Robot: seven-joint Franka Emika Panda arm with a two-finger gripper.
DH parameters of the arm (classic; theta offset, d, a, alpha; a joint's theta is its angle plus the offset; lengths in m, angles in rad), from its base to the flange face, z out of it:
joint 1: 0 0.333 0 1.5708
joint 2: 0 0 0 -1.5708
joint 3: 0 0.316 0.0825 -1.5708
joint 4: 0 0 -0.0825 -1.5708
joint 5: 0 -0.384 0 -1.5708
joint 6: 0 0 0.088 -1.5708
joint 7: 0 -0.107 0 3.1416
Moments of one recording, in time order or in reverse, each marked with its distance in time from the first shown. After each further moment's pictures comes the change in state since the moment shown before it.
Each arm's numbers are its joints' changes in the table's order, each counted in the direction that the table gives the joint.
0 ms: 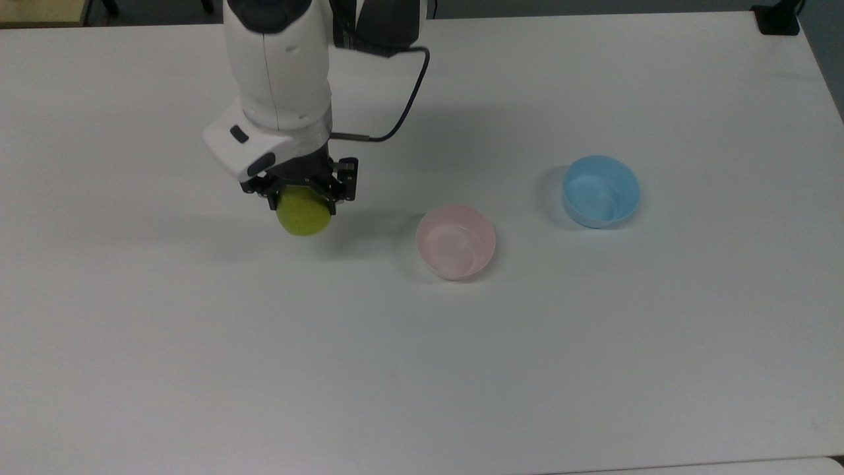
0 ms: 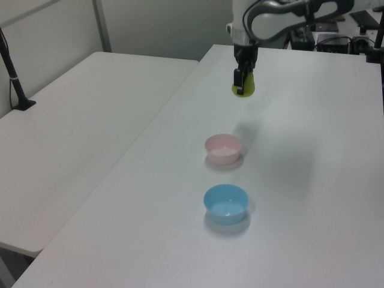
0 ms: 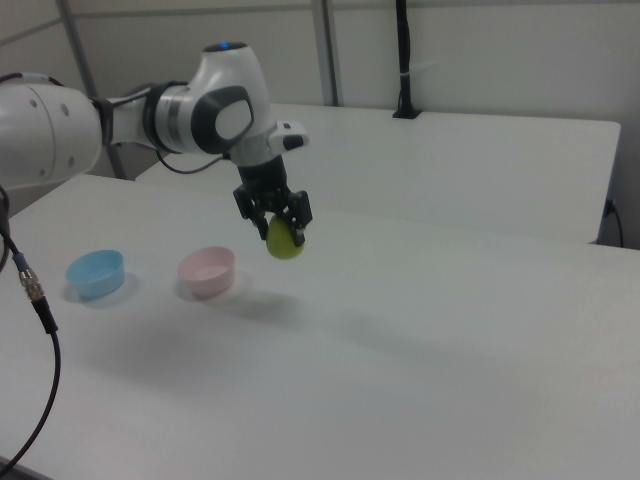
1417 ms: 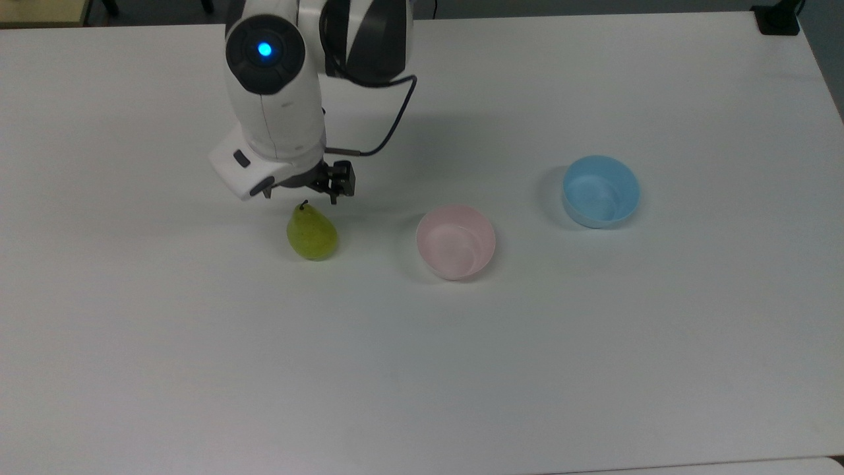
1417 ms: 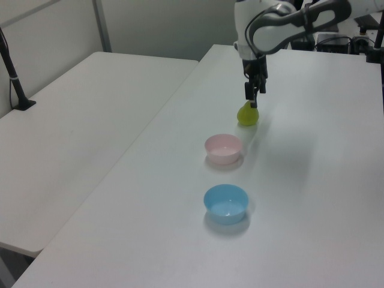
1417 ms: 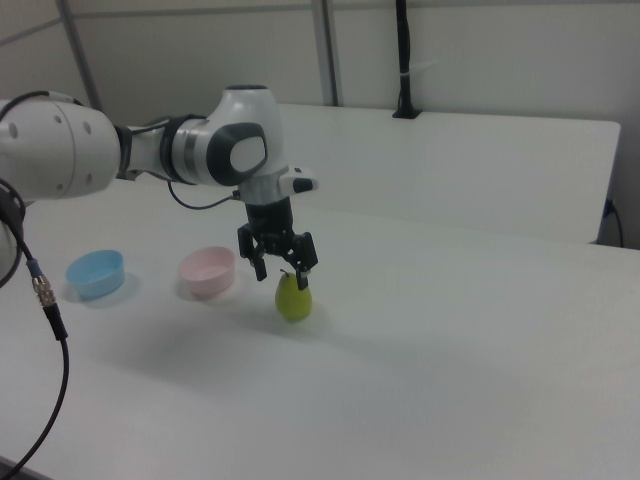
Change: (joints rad) arm -0.022 -0.036 0.003 0.076 0.015 -0.055 -0.001
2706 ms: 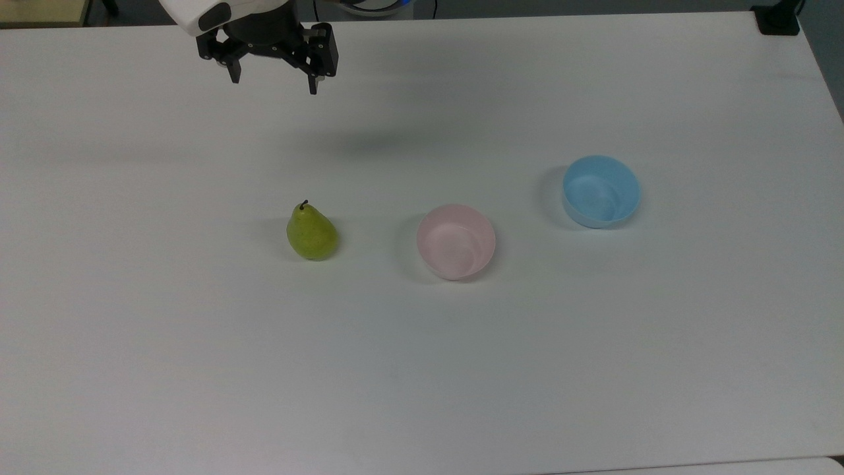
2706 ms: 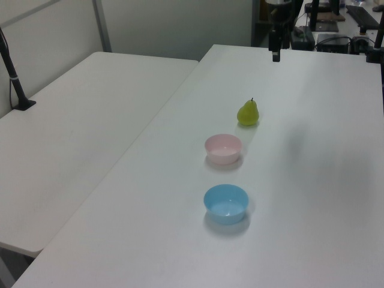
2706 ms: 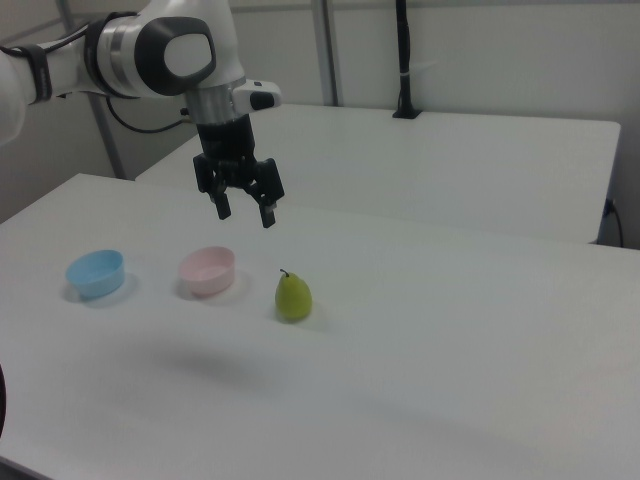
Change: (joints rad) arm -0.008 0.316 0.007 0.020 0.053 -0.240 -0.027
